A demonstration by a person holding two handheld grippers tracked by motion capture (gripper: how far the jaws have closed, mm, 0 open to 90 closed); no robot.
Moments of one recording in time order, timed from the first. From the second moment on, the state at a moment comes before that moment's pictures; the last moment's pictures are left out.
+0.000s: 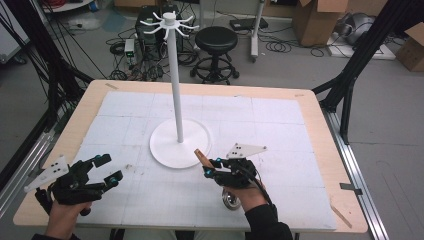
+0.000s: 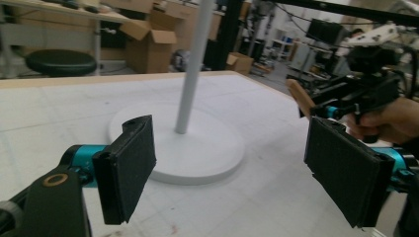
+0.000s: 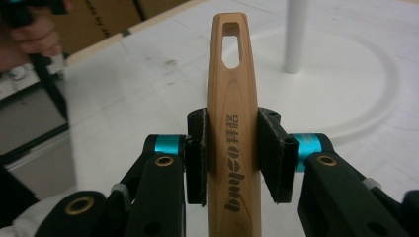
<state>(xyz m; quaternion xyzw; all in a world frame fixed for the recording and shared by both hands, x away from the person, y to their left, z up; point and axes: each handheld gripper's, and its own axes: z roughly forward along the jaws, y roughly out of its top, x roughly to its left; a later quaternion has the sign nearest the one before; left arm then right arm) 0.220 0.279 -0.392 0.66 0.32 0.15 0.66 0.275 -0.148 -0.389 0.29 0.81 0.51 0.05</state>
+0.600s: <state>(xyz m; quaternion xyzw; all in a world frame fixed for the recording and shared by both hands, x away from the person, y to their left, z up) 0.226 0.242 -0.363 0.68 0.25 0.06 0.69 0.256 -0.126 -0.380 0.19 0.79 0.59 -0.01</state>
